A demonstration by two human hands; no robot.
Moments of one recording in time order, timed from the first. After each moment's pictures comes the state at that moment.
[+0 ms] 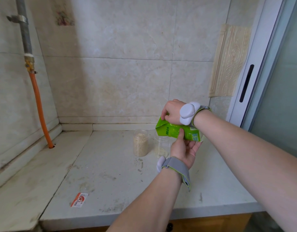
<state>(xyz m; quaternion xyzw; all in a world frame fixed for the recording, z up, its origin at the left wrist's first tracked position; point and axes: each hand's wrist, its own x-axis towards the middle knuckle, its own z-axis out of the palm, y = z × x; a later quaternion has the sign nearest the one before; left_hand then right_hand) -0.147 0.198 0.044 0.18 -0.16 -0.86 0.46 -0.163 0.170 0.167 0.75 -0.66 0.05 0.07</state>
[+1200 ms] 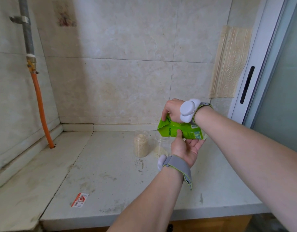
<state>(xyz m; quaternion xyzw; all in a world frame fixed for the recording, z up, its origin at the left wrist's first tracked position) -0.143 0.205 0.060 0.12 -0.09 -0.88 0.45 -0.159 0.174 0.183 0.76 -0.65 -0.03 0.09</state>
